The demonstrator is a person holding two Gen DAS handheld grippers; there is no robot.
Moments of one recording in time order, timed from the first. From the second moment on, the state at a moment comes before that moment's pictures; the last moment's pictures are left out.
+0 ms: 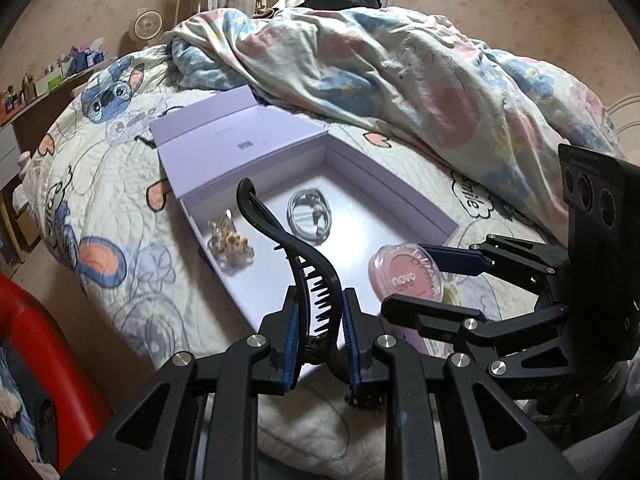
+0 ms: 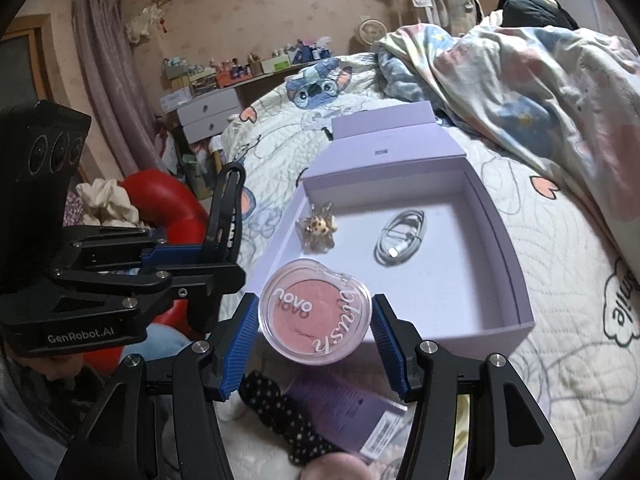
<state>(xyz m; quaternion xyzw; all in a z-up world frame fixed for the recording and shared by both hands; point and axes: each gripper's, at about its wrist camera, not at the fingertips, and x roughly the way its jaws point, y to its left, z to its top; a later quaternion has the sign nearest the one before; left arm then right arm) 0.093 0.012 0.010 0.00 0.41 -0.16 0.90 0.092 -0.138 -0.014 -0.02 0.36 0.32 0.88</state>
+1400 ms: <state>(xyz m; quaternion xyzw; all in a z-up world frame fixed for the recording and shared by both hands) 0.231 0.007 -0.026 0.00 0.45 -0.17 0.88 0.224 -0.137 -0.026 -0.08 0.36 0.29 0.88</state>
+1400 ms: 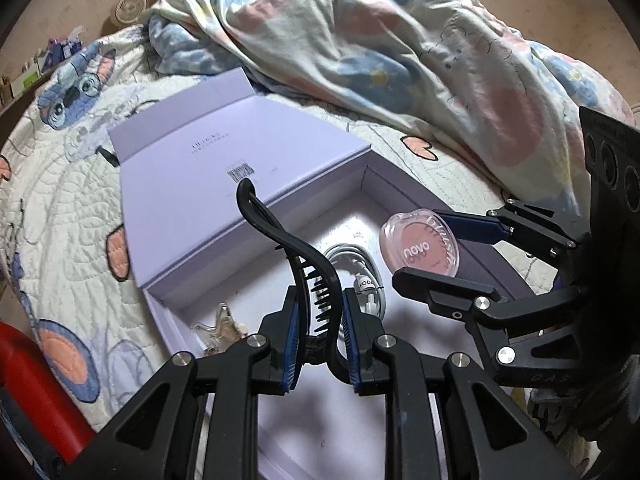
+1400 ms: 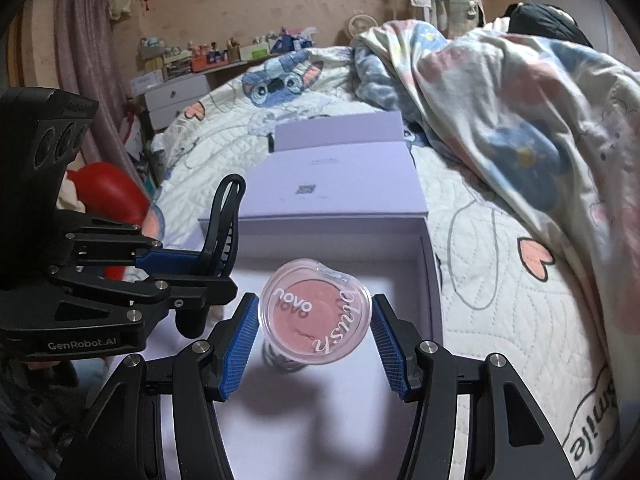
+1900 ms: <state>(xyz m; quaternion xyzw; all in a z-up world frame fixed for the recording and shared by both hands) 0.246 0.004 -0.042 -0.01 0.47 -0.18 0.87 0.238 -0.135 -0.035 -0.09 0.39 0.27 0.88</state>
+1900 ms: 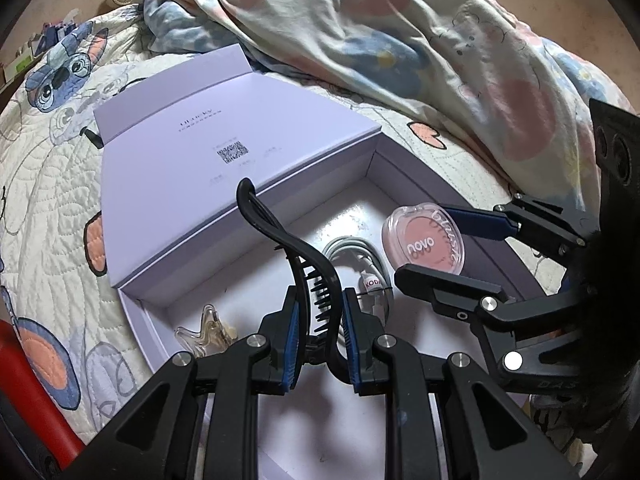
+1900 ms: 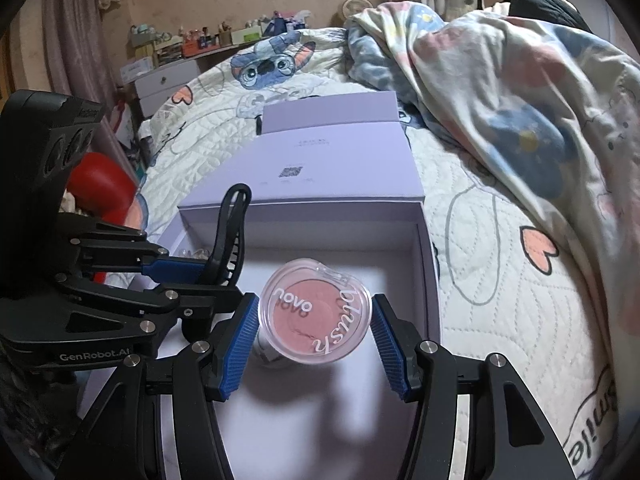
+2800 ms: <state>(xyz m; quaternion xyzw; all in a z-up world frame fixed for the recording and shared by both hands) 0.224 0.002 -0.015 0.02 0.46 -0.14 0.87 0.206 -0.149 0.007 -0.09 0.36 0.23 0.90</state>
